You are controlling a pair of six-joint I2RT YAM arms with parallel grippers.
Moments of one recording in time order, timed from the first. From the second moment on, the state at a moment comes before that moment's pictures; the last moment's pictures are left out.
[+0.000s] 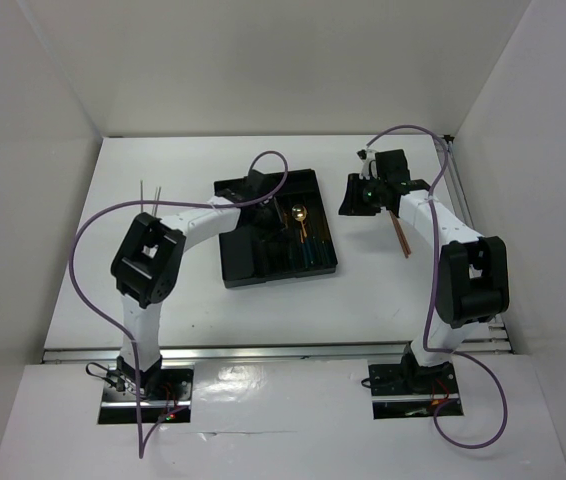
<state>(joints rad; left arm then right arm) -0.54 2.00 1.45 -0.40 0.24 -0.91 0.16 1.66 1.23 -0.40 -0.34 0.18</state>
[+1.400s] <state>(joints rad) -0.57 1.58 1.45 -0.37 -0.07 -0.52 0.13 1.63 1.14 -0.39 -0.31 0.07</state>
